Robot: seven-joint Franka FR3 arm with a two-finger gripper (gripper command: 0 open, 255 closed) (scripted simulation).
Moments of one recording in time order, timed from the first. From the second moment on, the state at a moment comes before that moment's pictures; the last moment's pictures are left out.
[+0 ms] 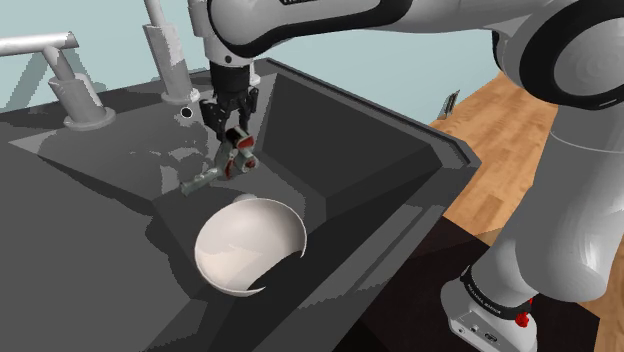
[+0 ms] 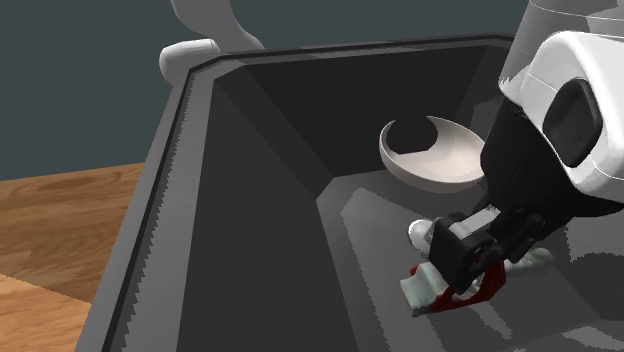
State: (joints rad) arm 0.23 0.29 0.28 -1.50 -0.04 1.90 0.25
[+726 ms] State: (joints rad) arm 0.24 0.31 0.29 -1.34 -0.05 1.75 0.25
